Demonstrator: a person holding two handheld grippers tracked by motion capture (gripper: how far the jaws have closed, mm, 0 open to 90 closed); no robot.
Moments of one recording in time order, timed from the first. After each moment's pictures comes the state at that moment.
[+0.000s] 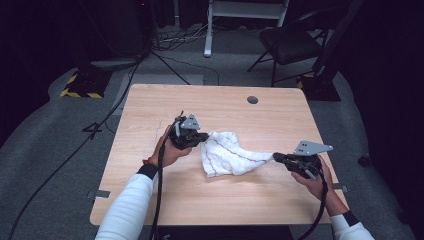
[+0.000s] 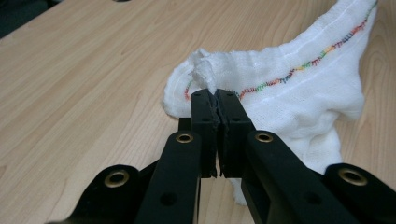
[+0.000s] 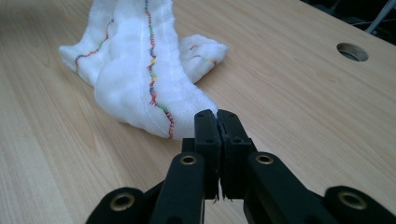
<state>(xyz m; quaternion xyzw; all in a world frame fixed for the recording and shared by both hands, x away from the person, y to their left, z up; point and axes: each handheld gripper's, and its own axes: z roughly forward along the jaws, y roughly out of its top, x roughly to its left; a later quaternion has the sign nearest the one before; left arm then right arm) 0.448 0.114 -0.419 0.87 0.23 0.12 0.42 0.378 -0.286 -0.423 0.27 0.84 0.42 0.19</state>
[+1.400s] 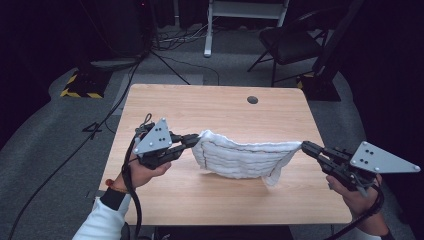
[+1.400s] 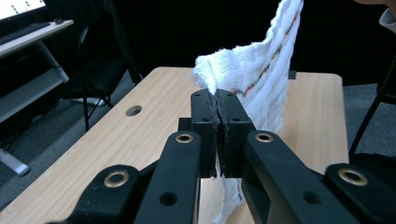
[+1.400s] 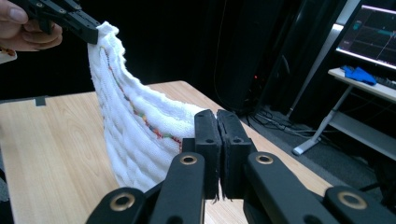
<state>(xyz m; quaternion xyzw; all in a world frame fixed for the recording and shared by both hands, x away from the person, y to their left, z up) 0.314 0.155 -0.293 0.81 0.13 0.21 0.53 0.279 -0.297 -0.281 0.19 0.76 0.54 0.30</state>
